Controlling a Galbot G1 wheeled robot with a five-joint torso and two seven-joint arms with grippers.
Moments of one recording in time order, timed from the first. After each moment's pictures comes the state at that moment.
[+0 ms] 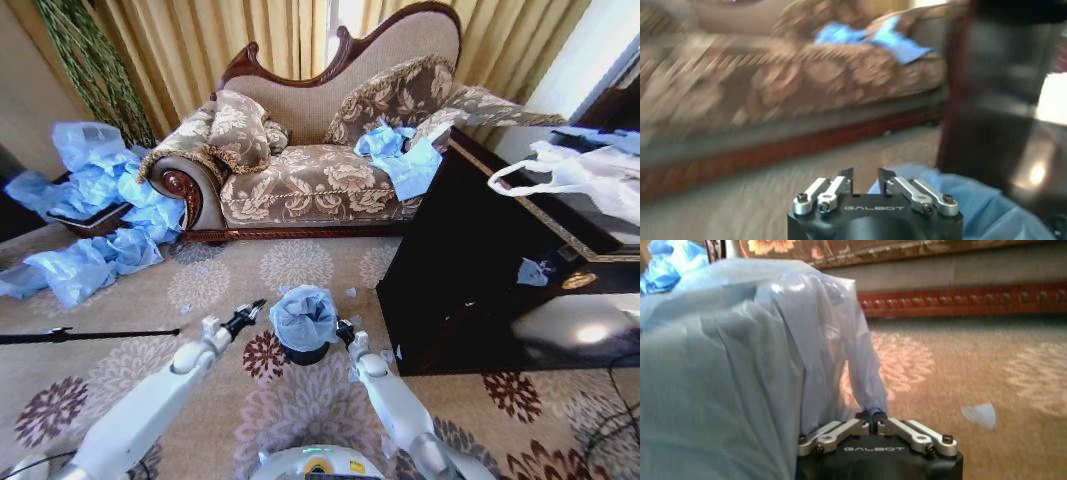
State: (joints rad) left arm 0.93 -0.80 -0.04 -1.58 -0.60 -0.13 0.23; right arm -0.76 1.50 0.14 0.81 0.23 0.27 -0.18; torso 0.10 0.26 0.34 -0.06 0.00
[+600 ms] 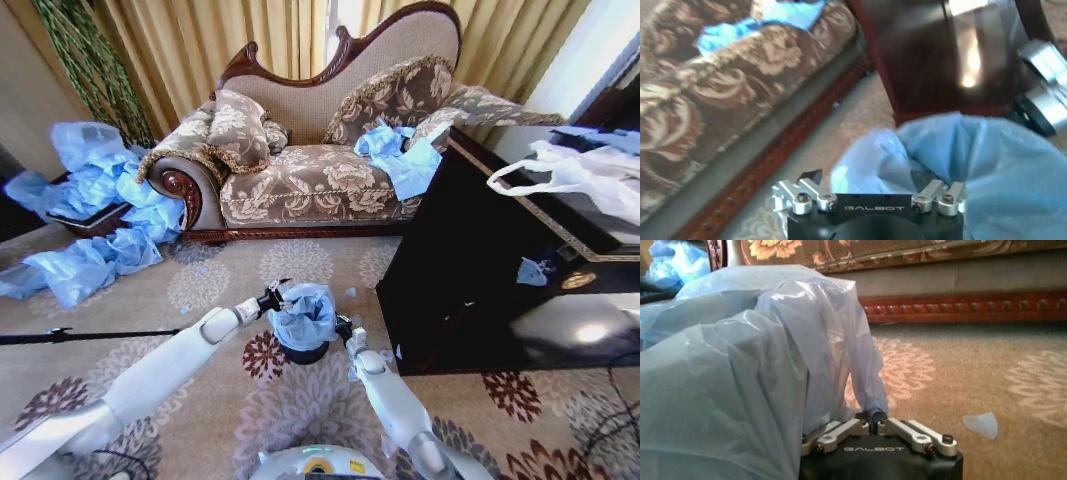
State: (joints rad) left arm 0.60 -0.82 0.33 -1.42 -0.19 -0.11 0.25; right arm -0.76 1.50 0.15 0.83 0.22 0.26 -0.17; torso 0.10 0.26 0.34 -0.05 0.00
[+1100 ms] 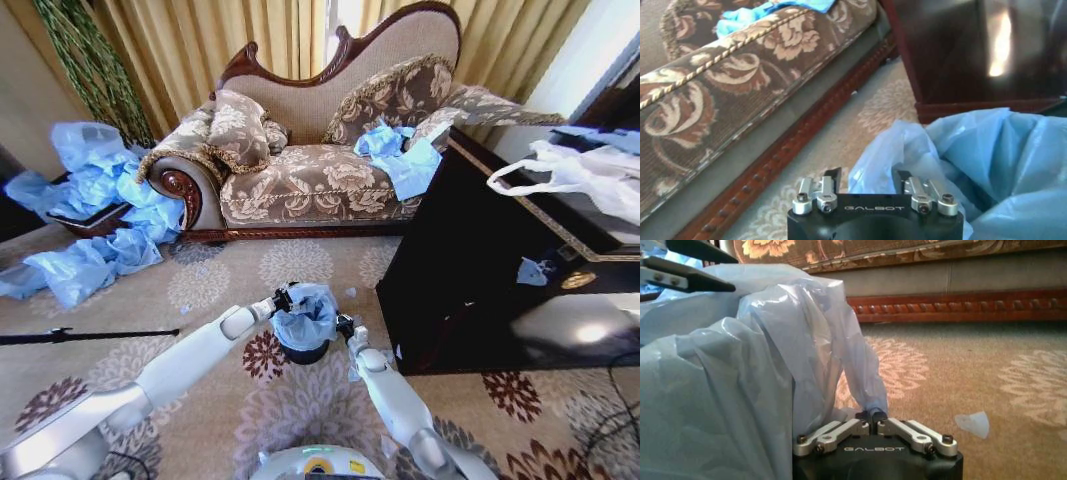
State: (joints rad) left arm 0.53 -0.90 0.37 -1.34 -0.20 -0.04 0.15; right arm -0.74 1.49 0.14 0.81 0.23 0.27 -0.17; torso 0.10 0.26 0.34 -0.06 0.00
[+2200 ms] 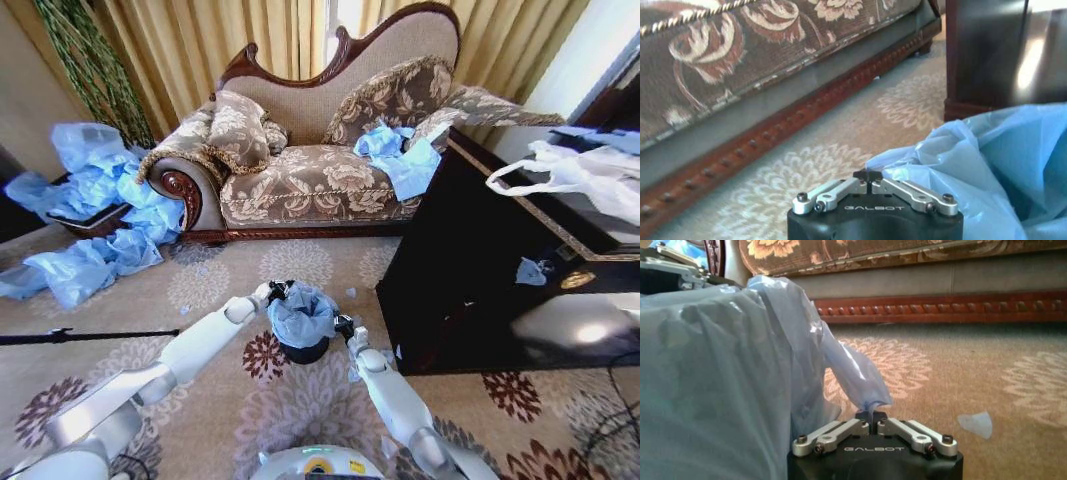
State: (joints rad) left arm 0.42 -0.98 0.40 -1.06 -0.46 -0.08 0.25; right arm -0.75 1.49 0.13 0.79 0.23 0.29 -0.18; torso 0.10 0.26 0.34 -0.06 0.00
